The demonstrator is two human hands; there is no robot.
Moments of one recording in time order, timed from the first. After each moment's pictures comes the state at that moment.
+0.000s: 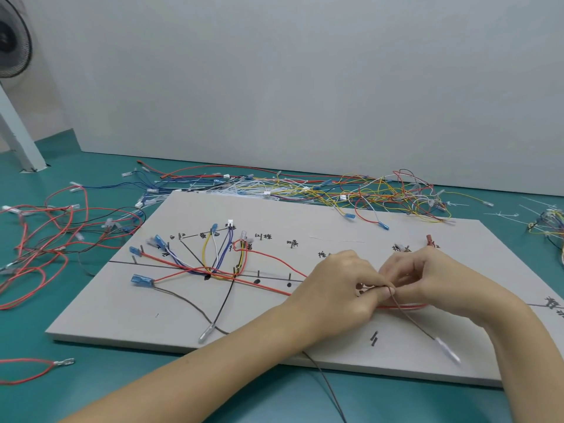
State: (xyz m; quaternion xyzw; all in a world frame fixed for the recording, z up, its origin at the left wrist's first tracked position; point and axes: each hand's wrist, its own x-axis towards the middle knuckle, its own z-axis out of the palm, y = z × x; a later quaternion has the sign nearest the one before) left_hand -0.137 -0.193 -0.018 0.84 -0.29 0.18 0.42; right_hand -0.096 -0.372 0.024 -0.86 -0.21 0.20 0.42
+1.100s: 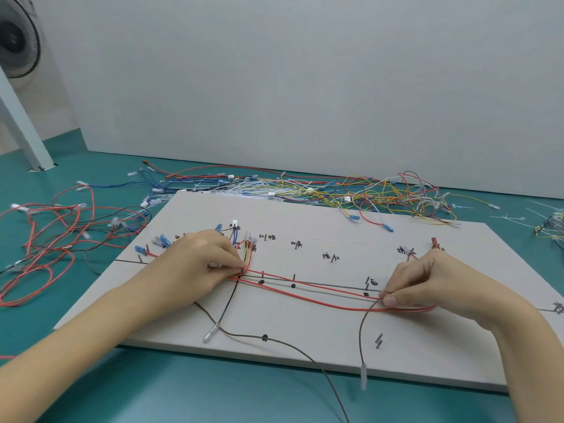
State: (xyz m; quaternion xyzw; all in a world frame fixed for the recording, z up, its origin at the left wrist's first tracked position) left_hand -0.159 -0.012 -0.012 0.93 -0.22 0.19 0.21; right_hand -0.096 -0.374 0.026 -0.87 -0.17 0.22 0.41
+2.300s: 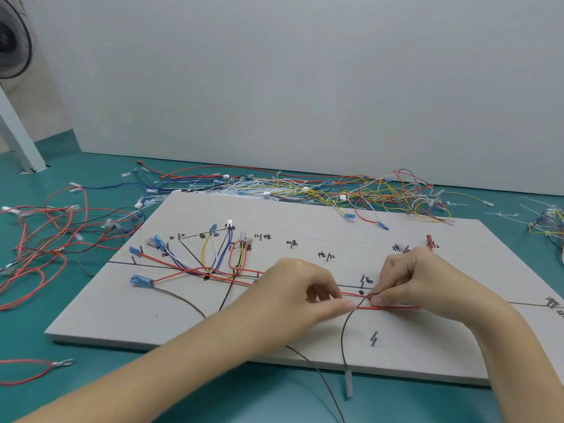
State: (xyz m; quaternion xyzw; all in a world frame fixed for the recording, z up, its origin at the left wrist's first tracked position) left_hand -0.169 -0.139 0.000 0.89 -0.20 0.07 0.40; right_hand -0.097 -0.362 0.020 -0.89 -0.21 0.15 0.36
